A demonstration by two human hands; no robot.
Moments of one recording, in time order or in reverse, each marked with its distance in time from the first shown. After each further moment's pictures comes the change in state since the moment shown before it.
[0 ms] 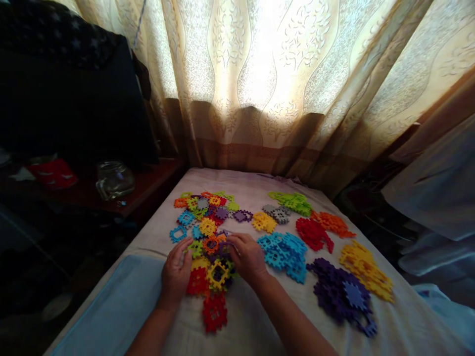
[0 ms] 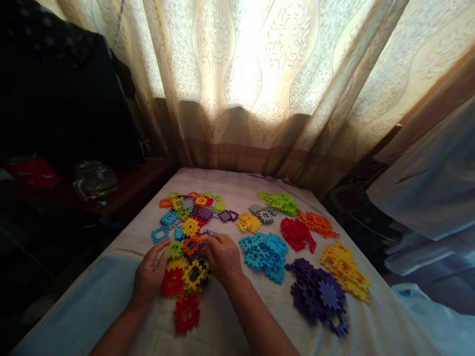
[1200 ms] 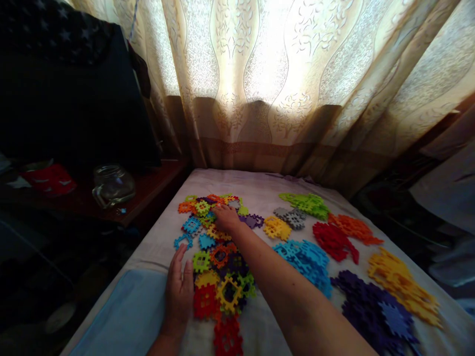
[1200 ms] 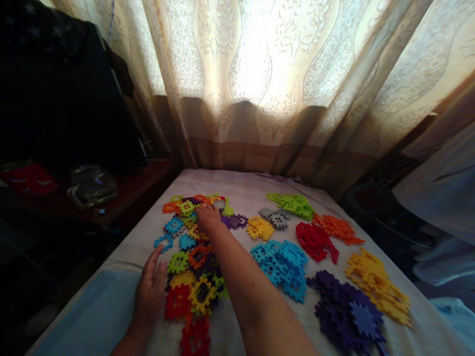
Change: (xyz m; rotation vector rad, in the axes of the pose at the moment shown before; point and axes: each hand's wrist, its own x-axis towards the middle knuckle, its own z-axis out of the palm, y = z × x) left_hand -0.005 -0.015 0.006 -0.050 0.031 -0.238; right_hand 0.150 0.017 0.083 -0.286 -0.562 0.023
